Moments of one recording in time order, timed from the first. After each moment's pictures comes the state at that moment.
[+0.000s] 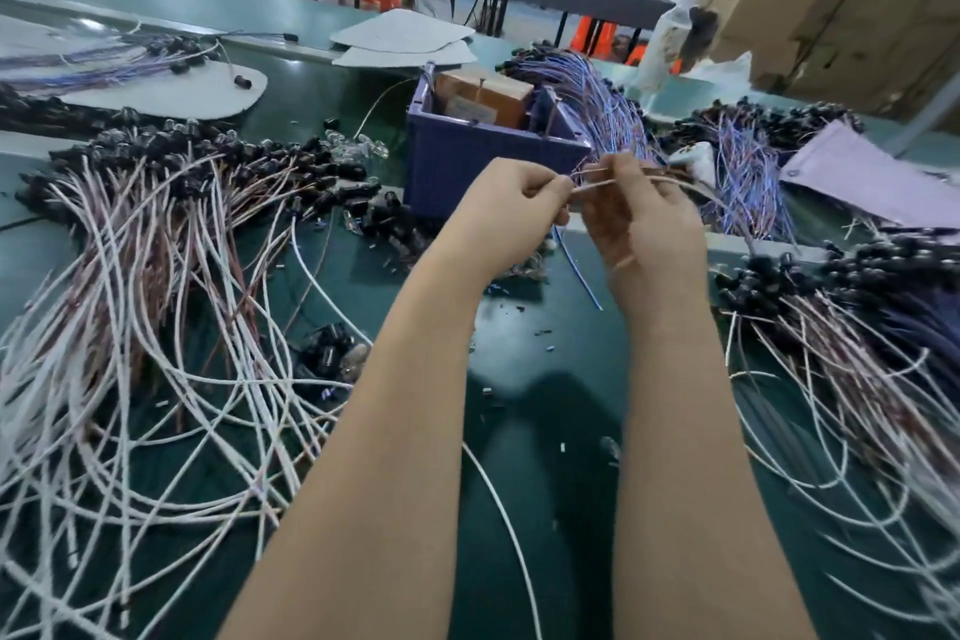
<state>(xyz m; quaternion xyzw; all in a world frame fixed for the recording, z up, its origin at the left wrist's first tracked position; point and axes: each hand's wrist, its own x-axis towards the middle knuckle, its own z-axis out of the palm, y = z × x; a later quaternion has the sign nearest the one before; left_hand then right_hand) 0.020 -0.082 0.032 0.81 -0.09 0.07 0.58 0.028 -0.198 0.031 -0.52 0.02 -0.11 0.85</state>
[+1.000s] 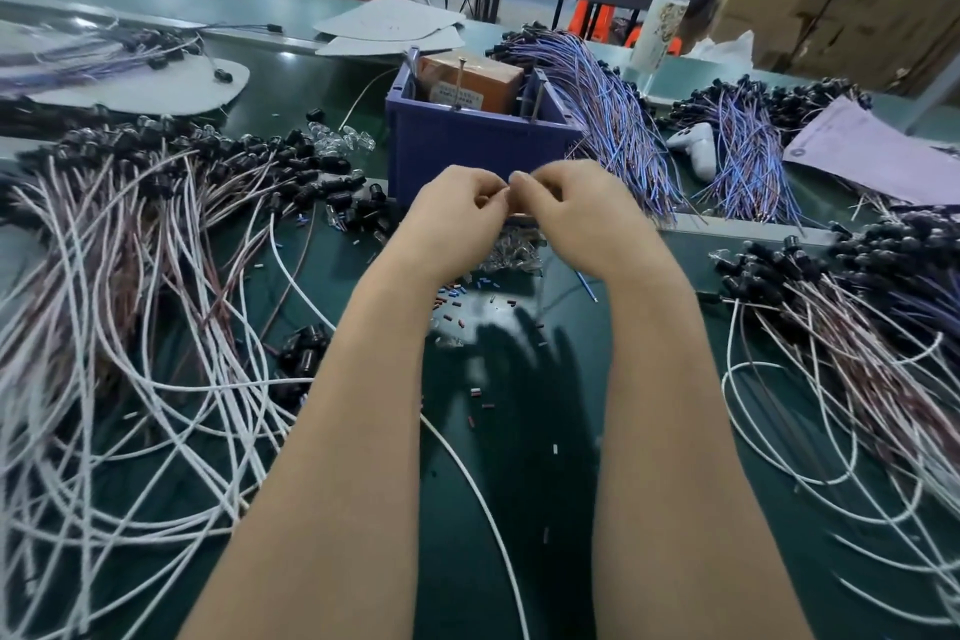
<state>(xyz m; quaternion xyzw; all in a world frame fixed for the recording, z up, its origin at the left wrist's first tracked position) 0.034 -0.067 0.006 0.86 -0.07 0.08 0.50 0.037 -0.193 0.036 -0.95 -0.12 -0.08 0.26</state>
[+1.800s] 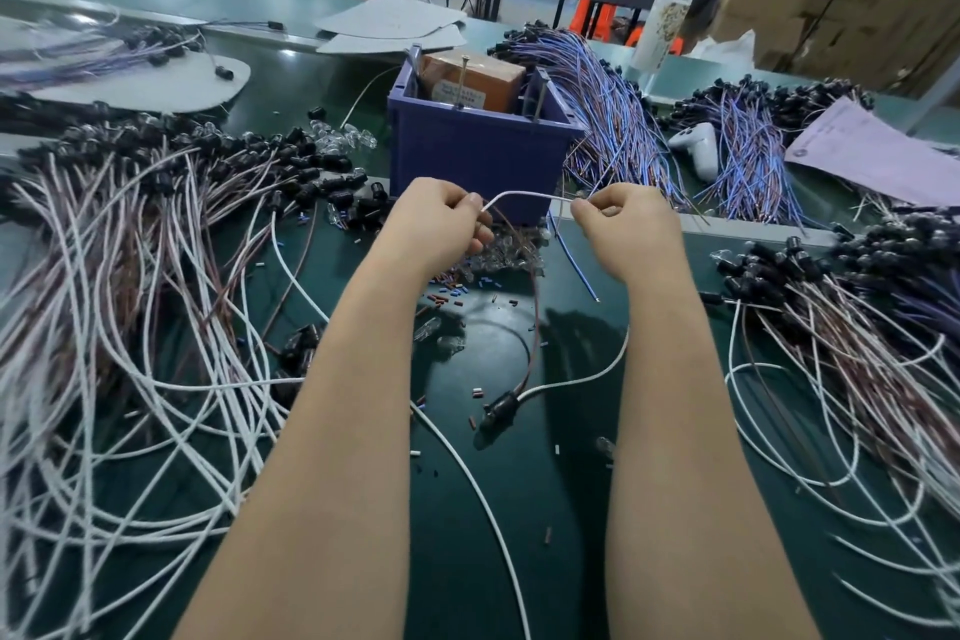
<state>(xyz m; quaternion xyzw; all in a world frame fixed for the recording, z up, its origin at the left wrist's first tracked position) 0.040 -0.059 -0.005 0.81 0.04 0.02 0.59 0.057 -0.224 0.006 -0.93 0.06 -0.13 0.34</state>
